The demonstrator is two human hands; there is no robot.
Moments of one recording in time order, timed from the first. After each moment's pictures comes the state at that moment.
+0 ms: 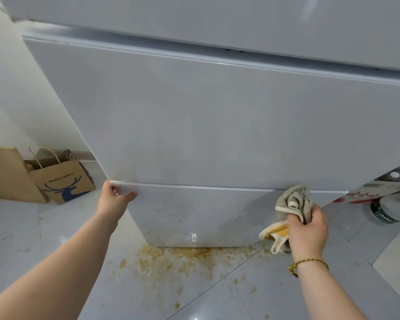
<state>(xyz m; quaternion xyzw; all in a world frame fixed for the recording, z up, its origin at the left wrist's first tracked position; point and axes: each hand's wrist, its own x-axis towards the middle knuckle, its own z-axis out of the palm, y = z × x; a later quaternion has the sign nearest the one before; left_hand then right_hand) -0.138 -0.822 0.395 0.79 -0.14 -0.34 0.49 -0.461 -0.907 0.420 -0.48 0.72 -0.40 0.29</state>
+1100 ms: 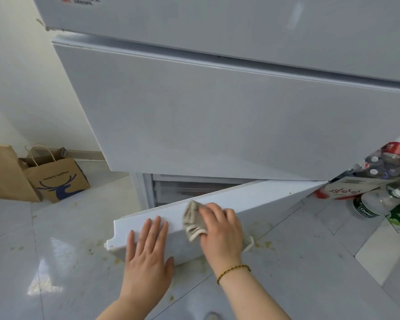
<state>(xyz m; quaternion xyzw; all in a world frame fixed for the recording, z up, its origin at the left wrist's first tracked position) -0.251 -0.715 0.377 0.76 -0.62 -0.04 0.20 -0.377 -0.821 0.406 -0.86 0.46 -0.21 0.03</state>
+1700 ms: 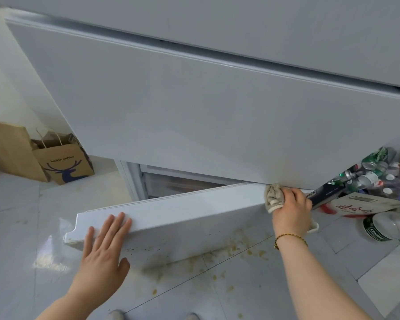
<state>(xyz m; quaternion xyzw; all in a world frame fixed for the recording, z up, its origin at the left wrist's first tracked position) -0.278 -0.706 0.382 0.81 -0.56 -0.07 0.13 -0.539 -0.953 0.415 -0.71 0.66 -0.23 0.09</state>
